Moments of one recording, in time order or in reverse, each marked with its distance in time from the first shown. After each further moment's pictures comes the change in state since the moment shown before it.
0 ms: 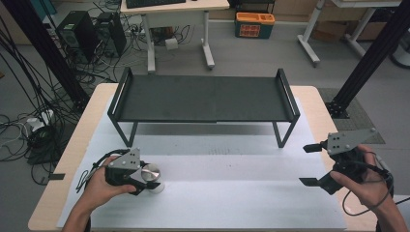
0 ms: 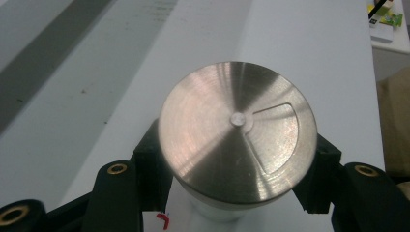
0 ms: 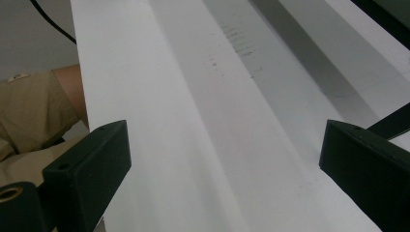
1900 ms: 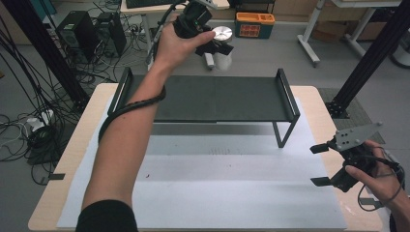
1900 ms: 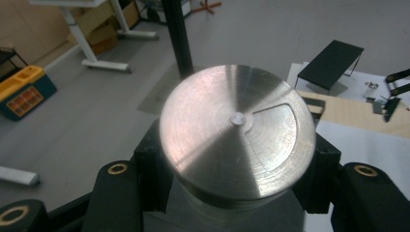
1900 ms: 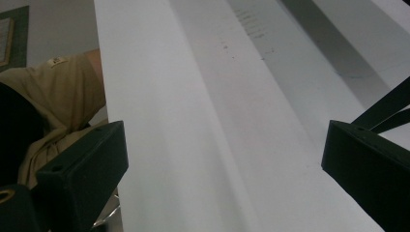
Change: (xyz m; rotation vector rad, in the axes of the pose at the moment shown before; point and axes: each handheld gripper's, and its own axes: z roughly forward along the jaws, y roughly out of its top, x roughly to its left) left arm 0.131 0.310 0.005 -0.171 0.135 0.008; right arm -0.036 -0.011 -0.011 0.027 0.104 0.027
